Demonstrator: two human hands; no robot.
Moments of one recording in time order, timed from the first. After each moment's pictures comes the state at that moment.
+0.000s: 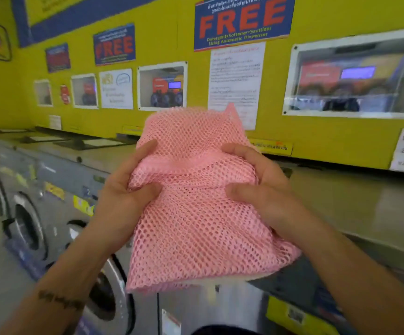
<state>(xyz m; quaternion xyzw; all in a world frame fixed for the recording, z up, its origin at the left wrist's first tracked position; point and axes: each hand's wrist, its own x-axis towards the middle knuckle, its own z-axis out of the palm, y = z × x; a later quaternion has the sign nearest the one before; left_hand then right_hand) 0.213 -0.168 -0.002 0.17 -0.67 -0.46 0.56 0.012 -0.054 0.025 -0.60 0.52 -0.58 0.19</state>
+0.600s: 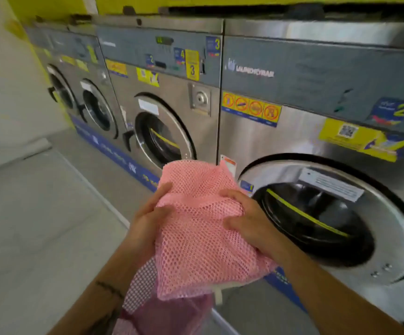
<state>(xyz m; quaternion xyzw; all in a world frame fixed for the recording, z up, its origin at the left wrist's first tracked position) 0.421 -0.032 -0.315 0.39 -0.45 -0.68 0.43 0.197 0.051 -0.297 -0.49 0.66 -0.41 0.39</state>
